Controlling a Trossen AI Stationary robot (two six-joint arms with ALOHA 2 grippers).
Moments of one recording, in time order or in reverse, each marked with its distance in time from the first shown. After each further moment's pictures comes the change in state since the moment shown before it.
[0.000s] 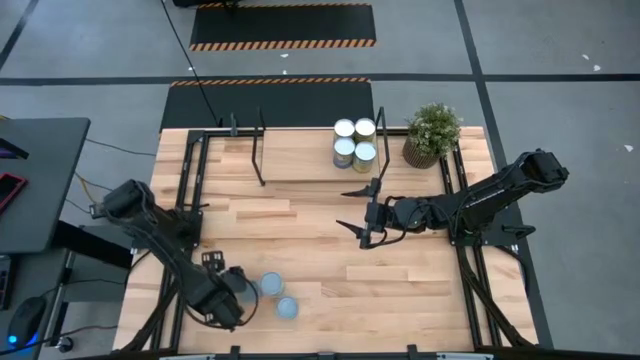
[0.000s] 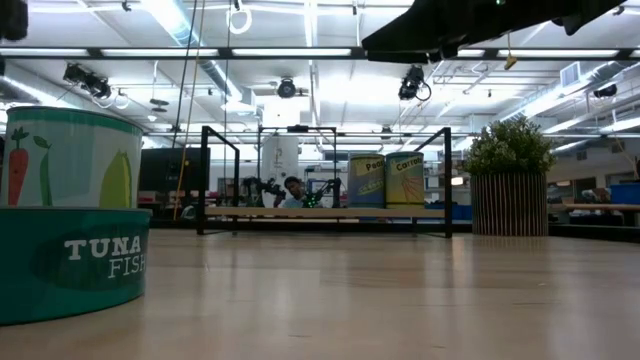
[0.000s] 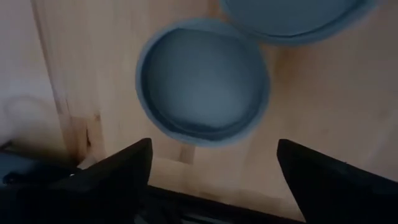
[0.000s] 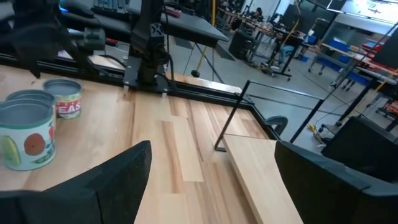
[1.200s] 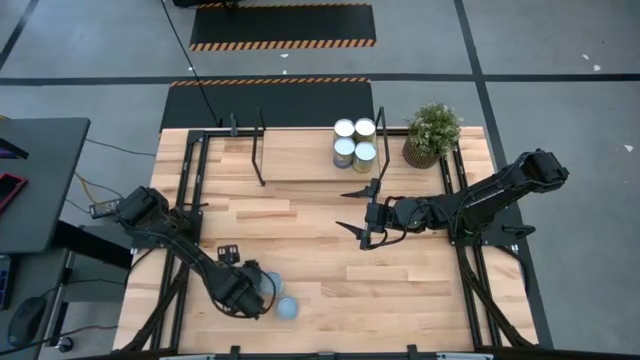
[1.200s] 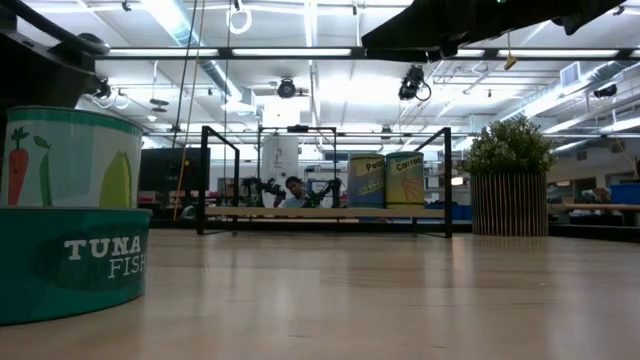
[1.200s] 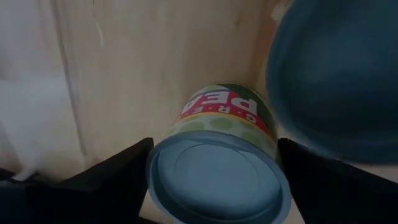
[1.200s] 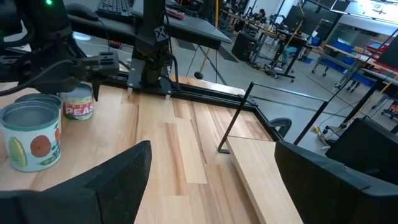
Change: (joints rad) left arm 0.129 0.112 -0.001 0.043 -0.066 0.119; right arm 0.001 0.000 0.001 0.004 -0.013 0.003
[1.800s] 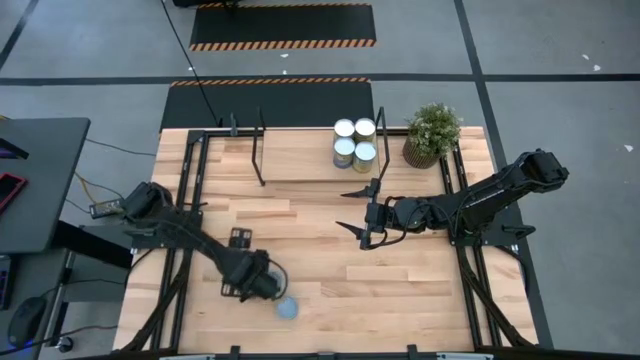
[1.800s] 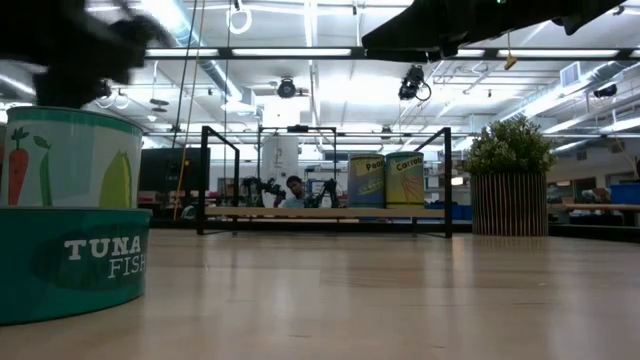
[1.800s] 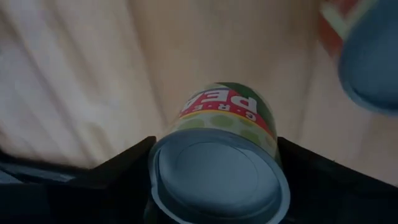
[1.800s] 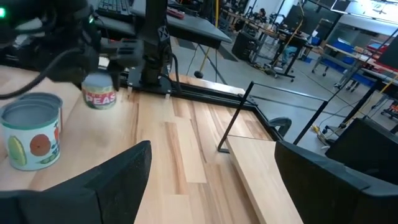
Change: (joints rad) left arm 0.156 0.000 0.153 -0.256 -0.074 0.400; right arm 0.000 0.000 0.000 -0.005 0.001 -0.002
